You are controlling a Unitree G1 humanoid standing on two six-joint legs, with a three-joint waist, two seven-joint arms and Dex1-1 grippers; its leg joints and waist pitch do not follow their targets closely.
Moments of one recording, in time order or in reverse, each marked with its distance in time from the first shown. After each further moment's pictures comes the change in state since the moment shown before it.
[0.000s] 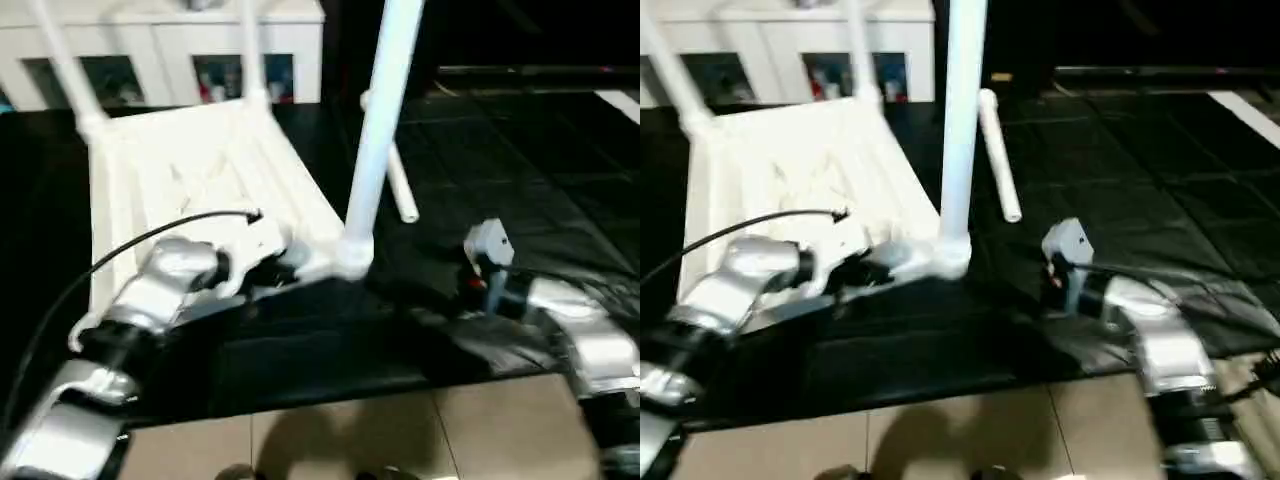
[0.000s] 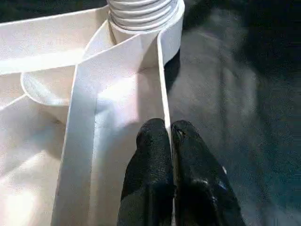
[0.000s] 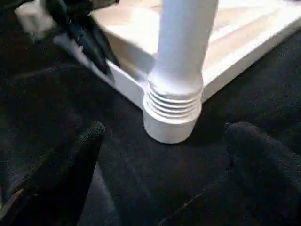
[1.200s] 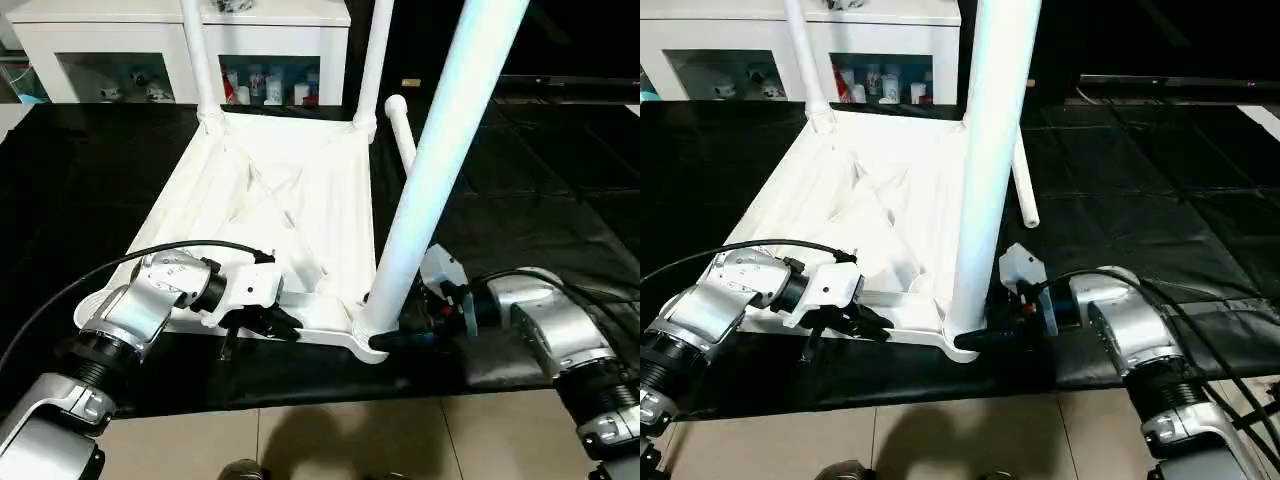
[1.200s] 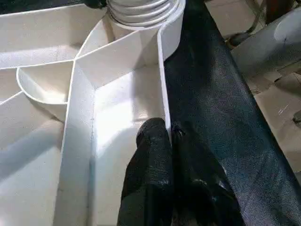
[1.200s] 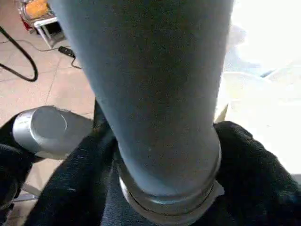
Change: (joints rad) left arm 0.041 0.041 -0.094 -0.095 -0.022 -0.145 -0.218; right arm -0.129 0.064 0.187 0.154 -0.036 -0.002 0.264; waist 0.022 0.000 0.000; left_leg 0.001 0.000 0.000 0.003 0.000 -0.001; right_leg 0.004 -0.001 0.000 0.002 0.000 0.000
